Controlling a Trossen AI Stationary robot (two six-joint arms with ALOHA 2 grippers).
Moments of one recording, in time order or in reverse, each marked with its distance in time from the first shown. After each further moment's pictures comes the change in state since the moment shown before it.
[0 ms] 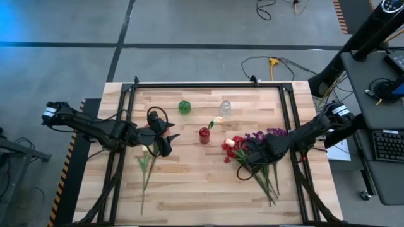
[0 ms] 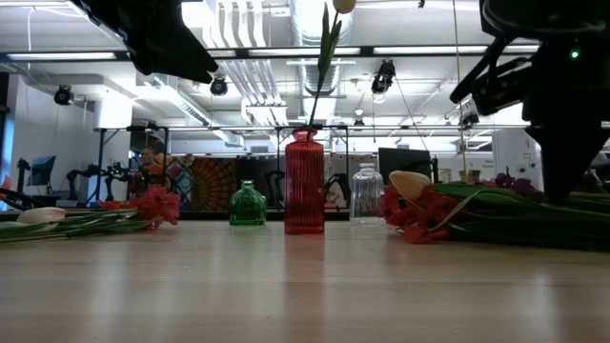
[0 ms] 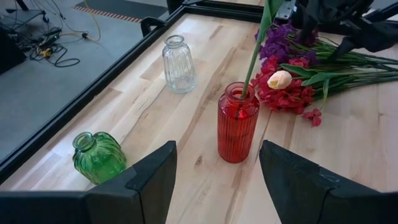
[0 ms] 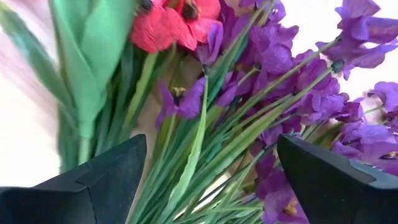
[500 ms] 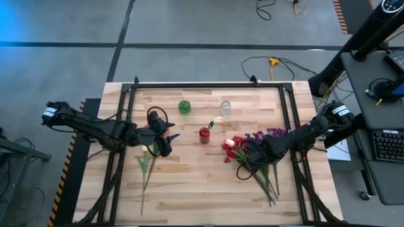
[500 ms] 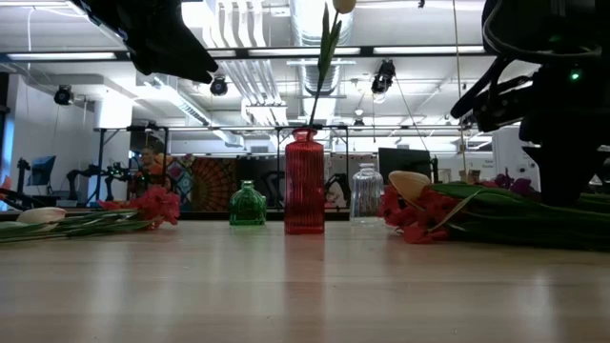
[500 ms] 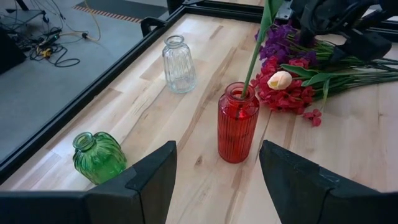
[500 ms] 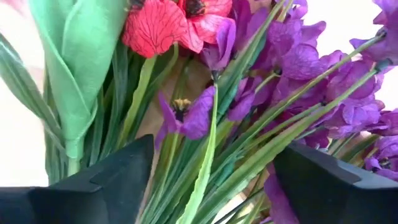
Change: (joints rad) left arm 0.000 0.000 0.000 0.000 0.000 0.000; right arm -0.007 0.000 -0.082 0.133 0.004 0.001
